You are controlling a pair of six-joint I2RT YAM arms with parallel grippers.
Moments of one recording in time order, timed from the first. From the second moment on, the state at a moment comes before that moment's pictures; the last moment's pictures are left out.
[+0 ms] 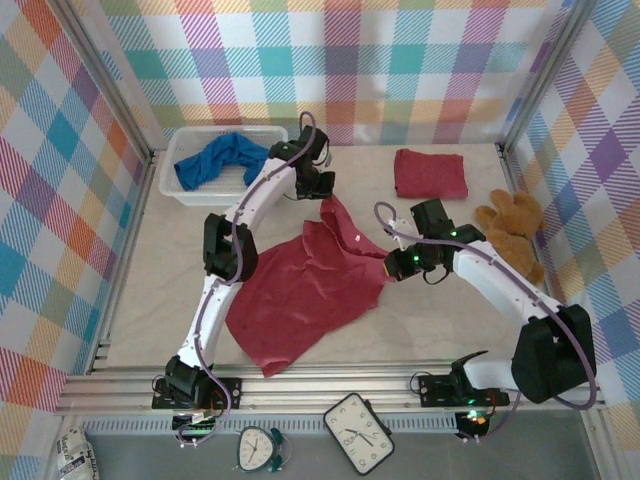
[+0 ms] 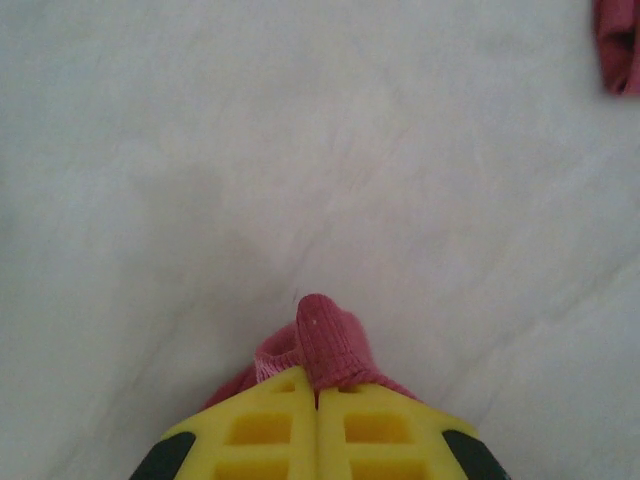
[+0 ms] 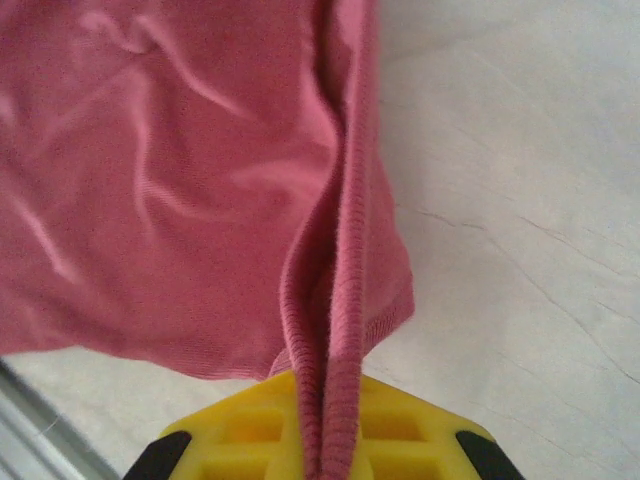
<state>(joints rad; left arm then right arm) -0.46 2.55 2.57 -1.10 0.20 -0.39 0.36 1.33 0.96 -0.78 -0.35 -0.04</state>
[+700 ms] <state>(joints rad) -0.45 2.22 2.16 -1.08 0.18 -0.39 0.07 1.67 0.96 -0.60 -0.04 0.07</state>
